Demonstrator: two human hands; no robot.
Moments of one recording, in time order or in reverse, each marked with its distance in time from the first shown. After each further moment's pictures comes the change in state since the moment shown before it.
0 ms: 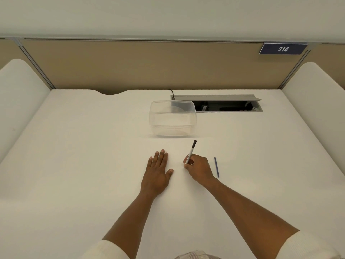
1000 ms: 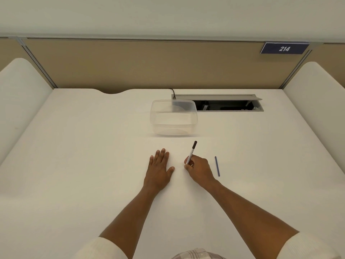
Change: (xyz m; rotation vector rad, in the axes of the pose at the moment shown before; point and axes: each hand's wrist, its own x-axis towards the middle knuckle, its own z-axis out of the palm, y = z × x) left_hand 0.007 0.004 -0.002 -0.112 -0.016 -0.045; right_hand -0.007 0.004 0.004 -0.033 0.002 -0.041
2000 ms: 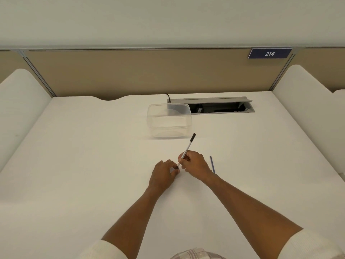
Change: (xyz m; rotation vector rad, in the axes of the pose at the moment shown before) left_hand -0.009 0.039 -0.013 -0.230 0.042 0.004; right_hand -0.014 -0.029 -0.025 0.241 -0.068 -0.021
